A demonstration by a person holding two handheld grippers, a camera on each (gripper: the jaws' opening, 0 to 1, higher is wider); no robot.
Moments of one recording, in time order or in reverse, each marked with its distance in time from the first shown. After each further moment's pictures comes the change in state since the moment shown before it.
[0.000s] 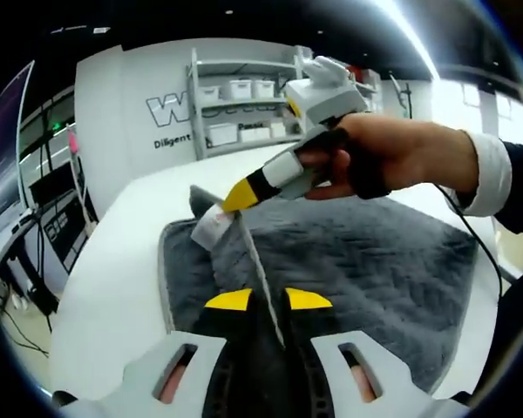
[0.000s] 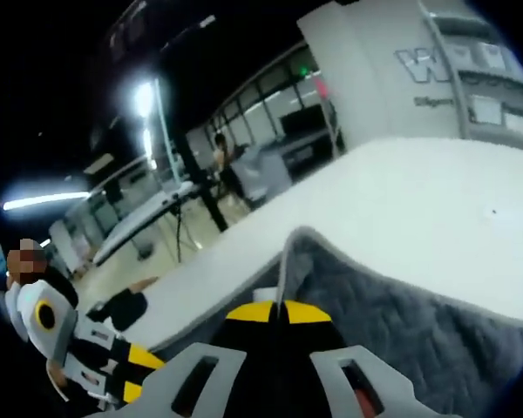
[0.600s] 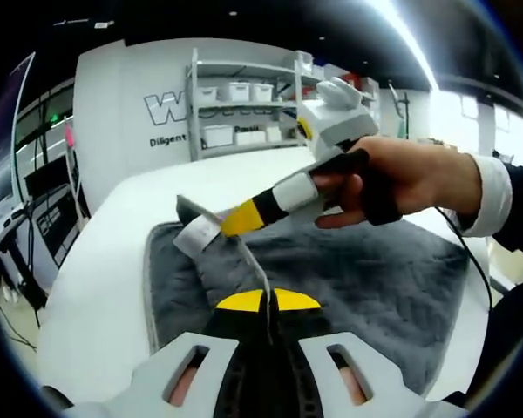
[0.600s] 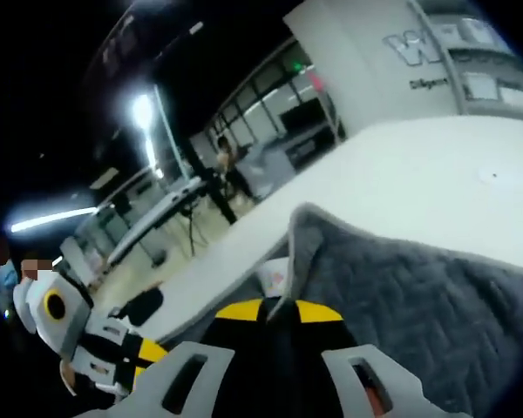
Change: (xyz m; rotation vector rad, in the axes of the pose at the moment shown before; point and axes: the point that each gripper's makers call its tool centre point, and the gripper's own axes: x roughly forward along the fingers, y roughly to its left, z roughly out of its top) left arm 0.004 -0.015 0.008 -0.028 -0.023 -0.032; right arm -0.013 0.017 -0.030 0.063 0.024 0.050
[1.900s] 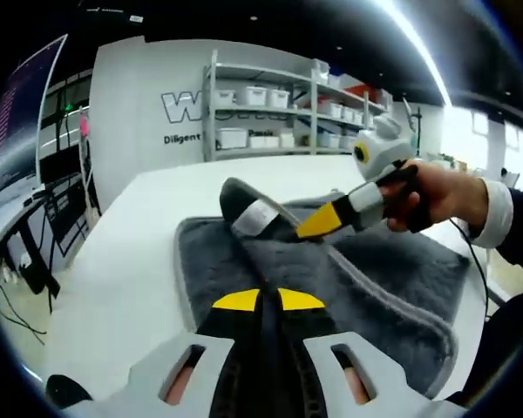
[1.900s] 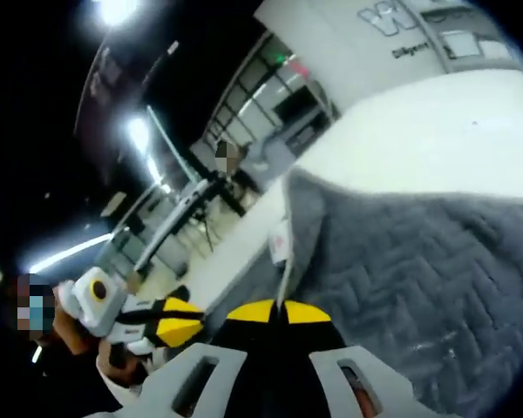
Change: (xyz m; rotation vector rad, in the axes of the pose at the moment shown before) left arm -0.022 0.035 -0.007 -0.070 -0.015 0.040; right arm -0.041 -0.004 -0.014 0.195 0.022 0.076
